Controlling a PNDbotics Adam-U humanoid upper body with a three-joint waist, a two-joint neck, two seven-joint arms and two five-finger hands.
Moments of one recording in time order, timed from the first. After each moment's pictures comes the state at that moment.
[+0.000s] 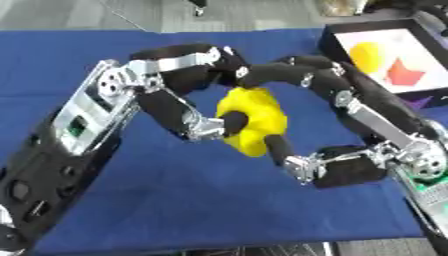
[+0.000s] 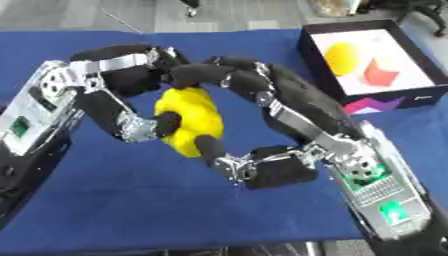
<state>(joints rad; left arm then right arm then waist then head) -0.64 0.43 -0.36 -1.82 0.25 0.01 -0.77 -0.54 -0.30 0.48 -2.00 0.30 -0.40 0.26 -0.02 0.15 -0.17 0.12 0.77</state>
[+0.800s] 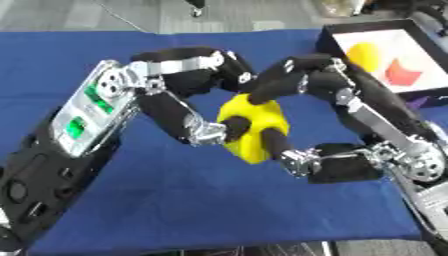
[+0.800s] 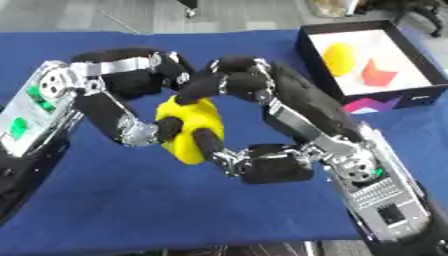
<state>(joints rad) -0.65 0.43 -0.38 -1.83 0.27 0.04 -0.78 -0.54 -0.30 0.49 -2.00 0.34 -0.37 0.18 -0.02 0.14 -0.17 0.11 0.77</state>
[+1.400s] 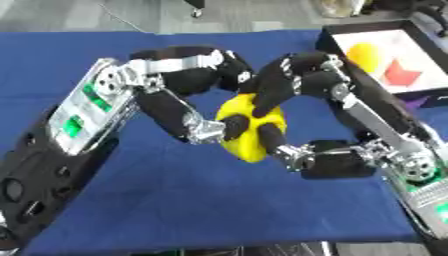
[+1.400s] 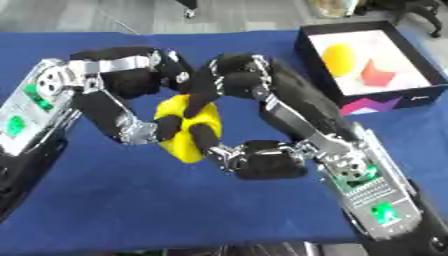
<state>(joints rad) -0.67 0.44 -0.39 -1.83 0.27 0.05 -0.77 -0.54 -0.29 0.51 -1.98 0.35 -0.35 0.13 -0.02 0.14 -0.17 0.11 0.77</state>
